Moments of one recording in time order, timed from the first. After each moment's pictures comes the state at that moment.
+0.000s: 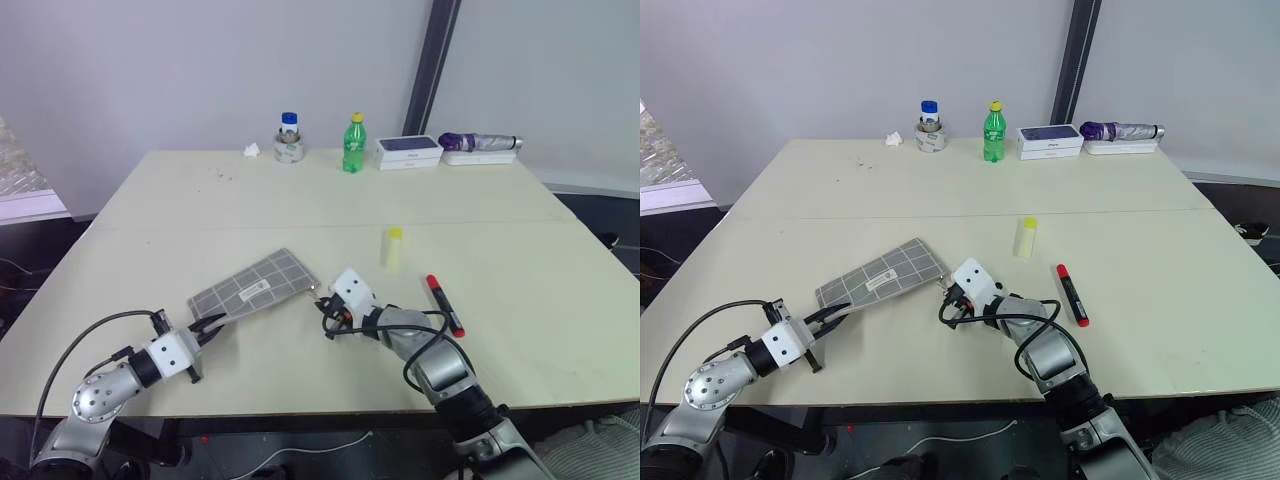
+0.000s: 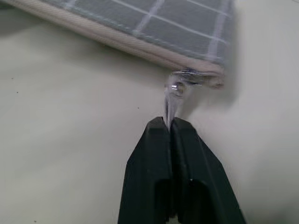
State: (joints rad) left arm -0.09 0.66 0.02 0.36 -0.04 -0.72 -0.63; right arm -0.50 -0.22 0.31 0.07 0.02 0.47 0.62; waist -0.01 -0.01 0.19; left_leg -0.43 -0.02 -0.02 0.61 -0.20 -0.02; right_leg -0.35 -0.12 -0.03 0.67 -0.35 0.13
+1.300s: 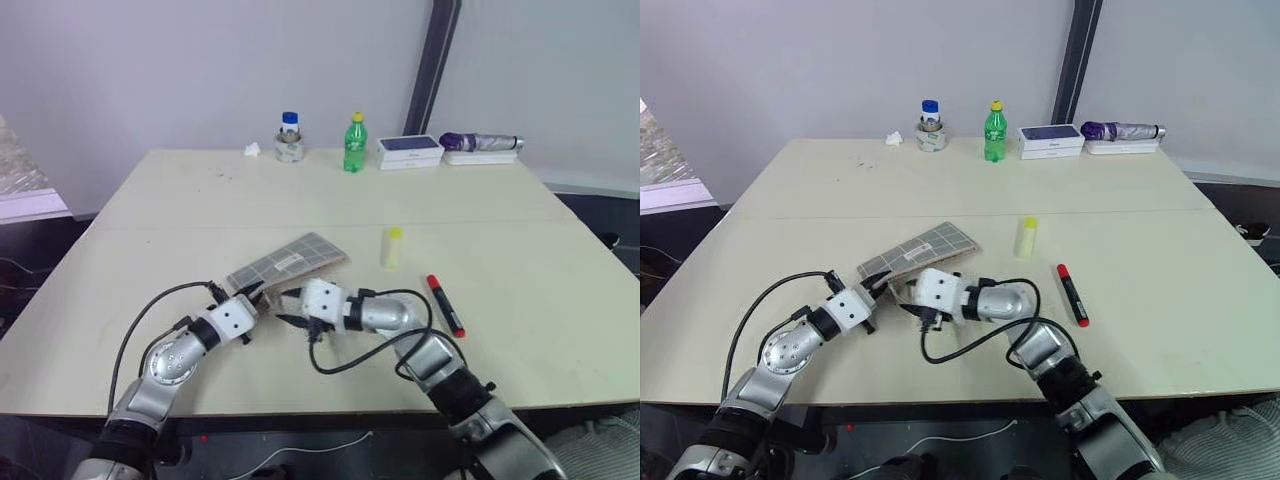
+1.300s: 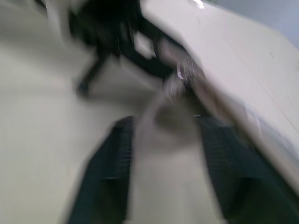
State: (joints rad) left arm -0.28 0.50 -0.06 0.30 0.23 -0.54 -0.34; right arm -0.54 -0.34 0.40 0.12 -0.10 0.01 0.79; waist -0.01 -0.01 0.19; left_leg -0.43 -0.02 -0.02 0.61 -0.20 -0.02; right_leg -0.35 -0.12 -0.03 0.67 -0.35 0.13
